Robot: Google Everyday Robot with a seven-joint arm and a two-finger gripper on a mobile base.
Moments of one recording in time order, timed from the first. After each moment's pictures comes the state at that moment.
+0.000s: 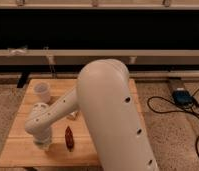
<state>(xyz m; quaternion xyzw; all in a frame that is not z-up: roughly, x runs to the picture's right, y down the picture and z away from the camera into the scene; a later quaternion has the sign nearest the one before) -0.281 0.305 0.757 -0.40 -0.06 0.05 0.91</state>
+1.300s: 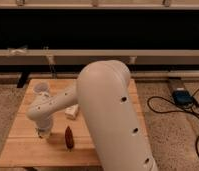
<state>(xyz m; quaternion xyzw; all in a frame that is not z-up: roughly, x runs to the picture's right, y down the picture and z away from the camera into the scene) -0.290 0.251 0.794 -0.38 -0.07 0.05 0.92</state>
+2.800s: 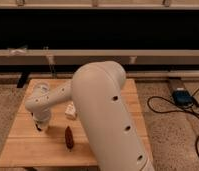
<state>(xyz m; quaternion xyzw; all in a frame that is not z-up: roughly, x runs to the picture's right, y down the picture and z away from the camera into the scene) -0.307 0.216 0.815 -0.36 -0.08 0.04 0.93</state>
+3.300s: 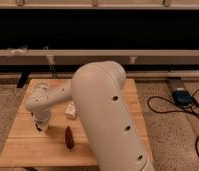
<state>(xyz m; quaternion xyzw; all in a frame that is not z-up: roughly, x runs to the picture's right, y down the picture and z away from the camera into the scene) -0.307 0.216 0.816 -0.36 -0.08 0.04 0.93</state>
